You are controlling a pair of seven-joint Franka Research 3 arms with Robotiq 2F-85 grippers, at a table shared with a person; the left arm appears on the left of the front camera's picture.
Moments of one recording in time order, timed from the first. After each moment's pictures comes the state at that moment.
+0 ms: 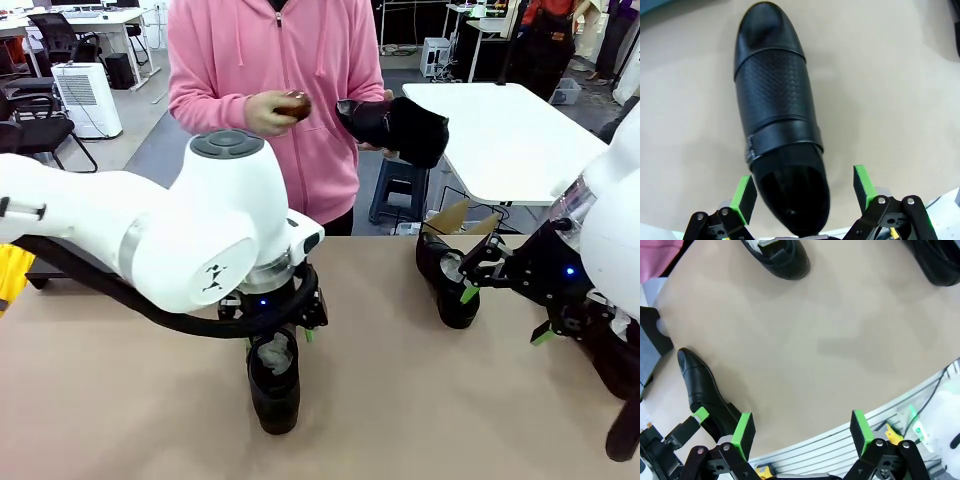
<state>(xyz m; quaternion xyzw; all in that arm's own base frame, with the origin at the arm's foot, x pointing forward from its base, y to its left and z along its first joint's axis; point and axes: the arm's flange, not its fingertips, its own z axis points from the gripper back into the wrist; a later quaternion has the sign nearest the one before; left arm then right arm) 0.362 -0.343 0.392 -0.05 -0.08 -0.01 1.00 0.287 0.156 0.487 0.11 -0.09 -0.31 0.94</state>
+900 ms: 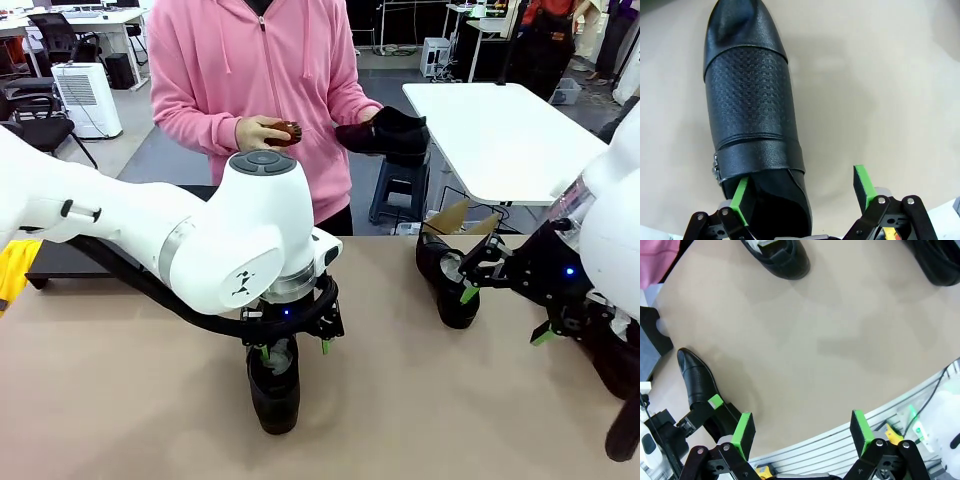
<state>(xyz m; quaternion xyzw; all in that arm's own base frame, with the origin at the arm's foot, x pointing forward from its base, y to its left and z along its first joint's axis) 0.374 -0.367 0.362 -0.04 -0.05 0.00 1.00 0.287 0.156 0.486 0.11 -0.09 -0.31 0.94</state>
